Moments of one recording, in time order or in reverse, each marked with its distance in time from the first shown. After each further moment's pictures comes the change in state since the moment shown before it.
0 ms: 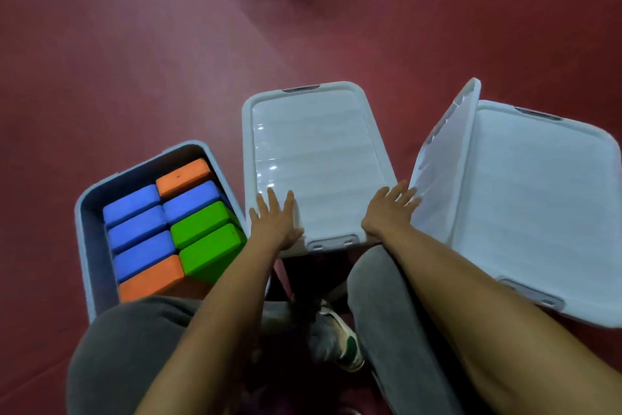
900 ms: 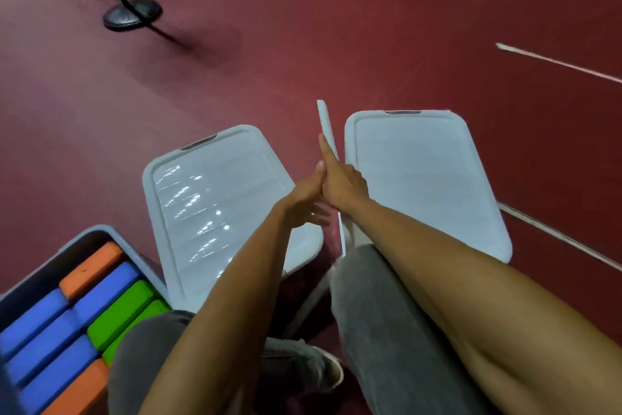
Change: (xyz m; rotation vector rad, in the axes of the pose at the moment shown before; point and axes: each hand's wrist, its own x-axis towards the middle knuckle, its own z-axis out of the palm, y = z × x) left_hand -0.022 0.249 -0.102 -1.059 -0.505 0.306; right_hand -0.023 0.117 -0.093 0.855 0.406 -0.022
